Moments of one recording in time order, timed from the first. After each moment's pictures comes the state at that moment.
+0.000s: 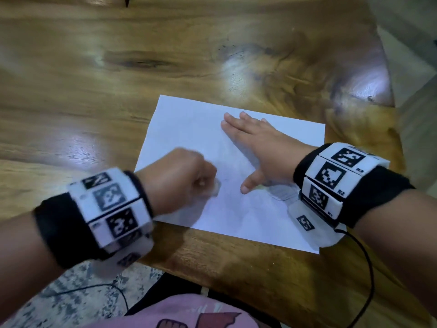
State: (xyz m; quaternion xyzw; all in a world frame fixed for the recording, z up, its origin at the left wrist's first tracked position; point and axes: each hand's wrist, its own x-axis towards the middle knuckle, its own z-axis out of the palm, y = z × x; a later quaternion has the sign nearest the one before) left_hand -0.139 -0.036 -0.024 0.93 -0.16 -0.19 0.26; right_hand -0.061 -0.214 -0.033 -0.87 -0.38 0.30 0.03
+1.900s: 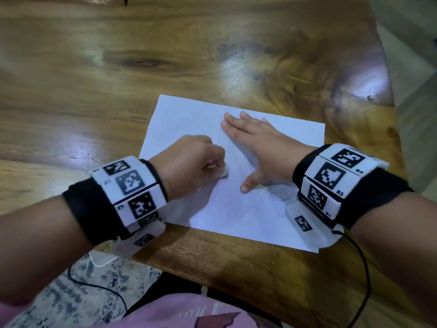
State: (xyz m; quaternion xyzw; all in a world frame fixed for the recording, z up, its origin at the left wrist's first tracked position) left_hand -0.122 -0.041 -0.040 0.94 -0.17 -0.12 0.29; right_hand -0.062 -0.214 -0.031 -0.87 -0.38 0.30 0.04
